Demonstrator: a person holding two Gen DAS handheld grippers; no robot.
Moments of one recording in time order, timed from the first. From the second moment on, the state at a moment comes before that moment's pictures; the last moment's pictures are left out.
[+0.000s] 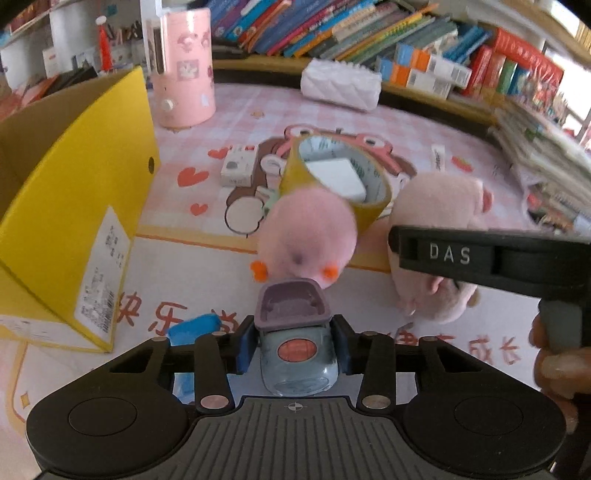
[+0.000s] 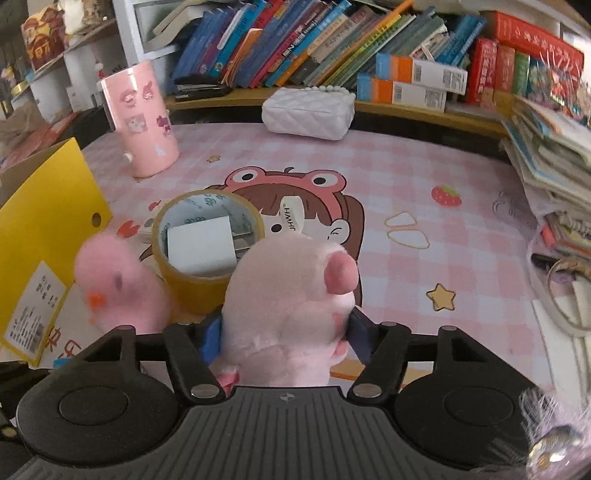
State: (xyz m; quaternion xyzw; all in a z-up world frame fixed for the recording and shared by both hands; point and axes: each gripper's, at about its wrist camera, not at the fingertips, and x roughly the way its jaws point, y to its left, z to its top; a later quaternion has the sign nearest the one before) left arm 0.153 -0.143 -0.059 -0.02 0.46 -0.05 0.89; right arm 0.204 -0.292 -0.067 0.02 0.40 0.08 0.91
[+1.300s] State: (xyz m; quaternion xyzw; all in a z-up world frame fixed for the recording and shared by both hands) left arm 0.006 0.074 -0.002 -0.10 0.36 -0.05 0.93; right arm 0.016 -0.118 -0.009 0.04 0.37 0.07 0.93
